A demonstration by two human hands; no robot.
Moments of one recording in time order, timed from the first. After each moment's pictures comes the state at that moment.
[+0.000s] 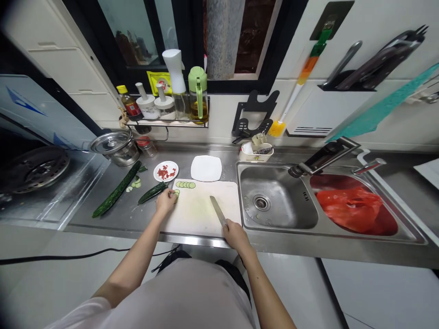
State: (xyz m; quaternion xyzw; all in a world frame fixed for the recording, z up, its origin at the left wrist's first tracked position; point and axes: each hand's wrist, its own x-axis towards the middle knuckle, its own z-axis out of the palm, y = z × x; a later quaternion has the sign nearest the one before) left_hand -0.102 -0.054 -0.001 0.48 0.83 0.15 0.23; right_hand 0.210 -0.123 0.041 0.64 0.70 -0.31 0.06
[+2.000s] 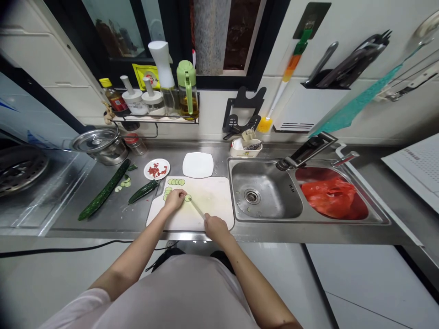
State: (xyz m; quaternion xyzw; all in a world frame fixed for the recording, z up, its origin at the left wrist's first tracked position) left_hand -0.048 -0.040 -0.015 0.63 0.72 0.12 0.28; right_hand 0.169 -0.127 0.050 0.58 0.76 -0.27 0.15
